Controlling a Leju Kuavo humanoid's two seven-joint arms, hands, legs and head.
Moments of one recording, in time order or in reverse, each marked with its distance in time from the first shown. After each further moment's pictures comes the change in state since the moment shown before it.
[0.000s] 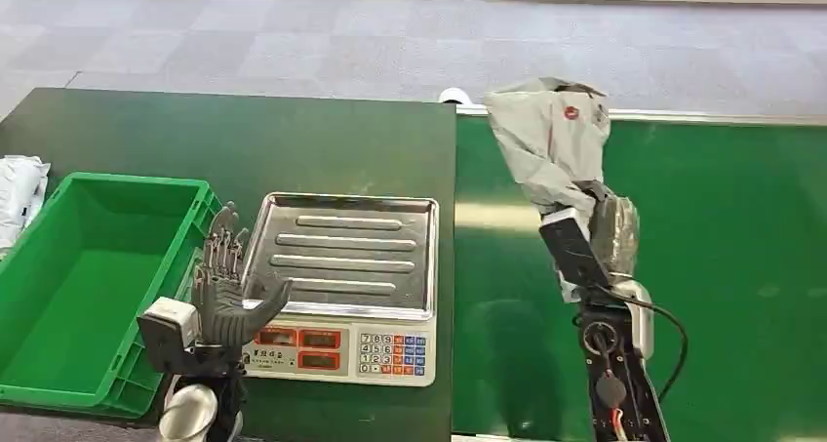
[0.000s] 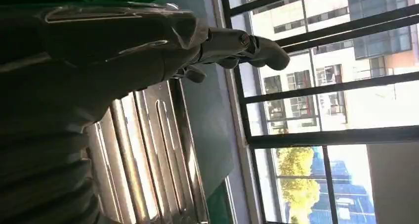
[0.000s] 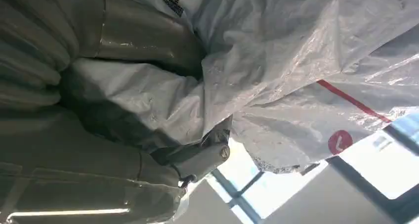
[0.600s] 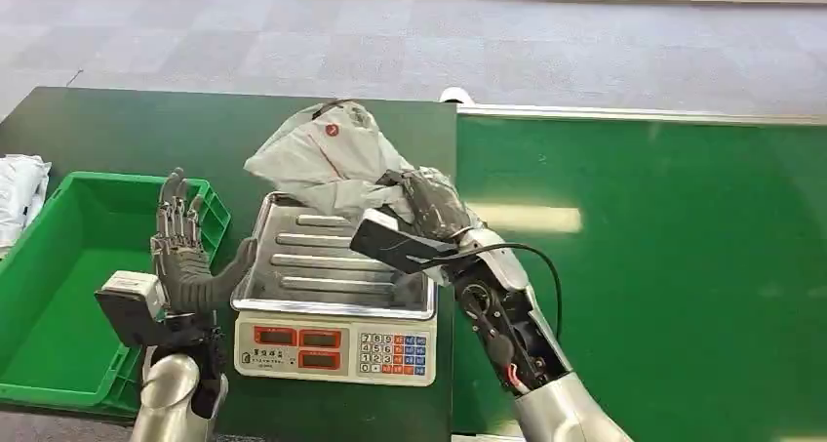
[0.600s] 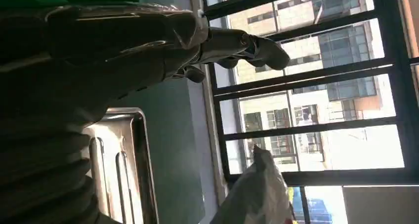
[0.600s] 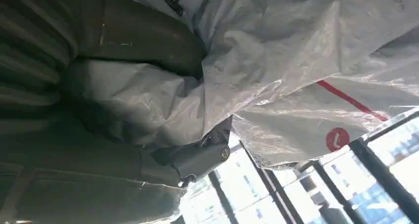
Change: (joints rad) left arm -0.091 0.005 0.097 -0.029 -0.005 0.076 -0.005; right arm -0.250 0.161 0.387 0.305 0.095 0.272 0.013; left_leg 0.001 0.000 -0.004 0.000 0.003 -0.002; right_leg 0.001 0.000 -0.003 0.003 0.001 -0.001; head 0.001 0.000
